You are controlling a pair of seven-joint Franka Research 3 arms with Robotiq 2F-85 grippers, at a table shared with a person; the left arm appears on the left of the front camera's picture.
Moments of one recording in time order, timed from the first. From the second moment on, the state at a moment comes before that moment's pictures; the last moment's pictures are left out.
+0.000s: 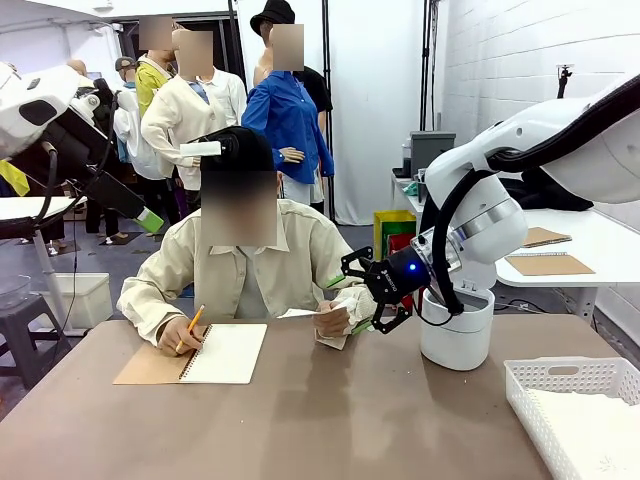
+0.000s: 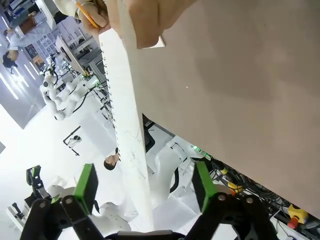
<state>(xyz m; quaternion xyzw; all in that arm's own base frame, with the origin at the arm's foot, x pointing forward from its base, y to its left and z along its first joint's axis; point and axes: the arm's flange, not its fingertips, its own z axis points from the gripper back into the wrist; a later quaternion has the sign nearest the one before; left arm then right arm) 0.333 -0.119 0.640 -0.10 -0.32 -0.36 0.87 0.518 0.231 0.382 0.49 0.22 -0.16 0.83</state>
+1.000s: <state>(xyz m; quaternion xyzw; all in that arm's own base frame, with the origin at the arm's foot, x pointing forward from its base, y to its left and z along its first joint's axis) 0.333 -0.119 0.640 -0.10 -0.32 -0.36 0.87 0.518 0.232 0.383 0.49 0.22 -0.16 0.83</state>
